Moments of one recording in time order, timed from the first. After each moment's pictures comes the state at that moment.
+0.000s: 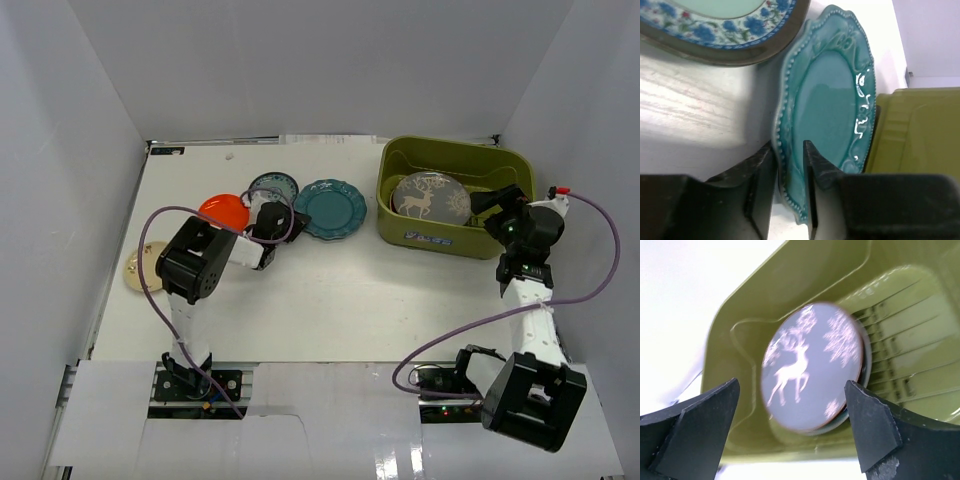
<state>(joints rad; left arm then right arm) -0.47 2.00 0.91 0.64 -0.09 -1.13 -0.29 1.05 0.66 0.15 -0.23 0.68</state>
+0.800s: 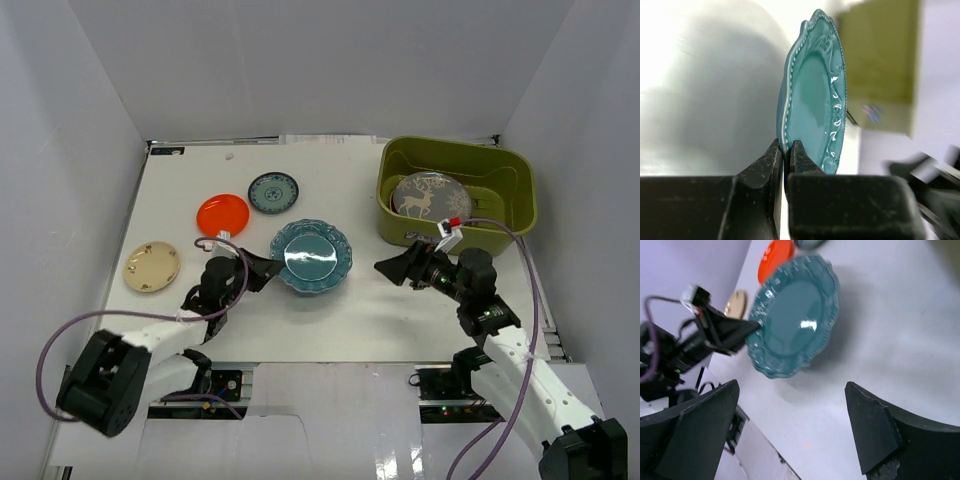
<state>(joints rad) -0.44 1.19 0.23 0.61 0.08 -1.14 0.31 0.66 0.39 0.05 -0.47 0.70</state>
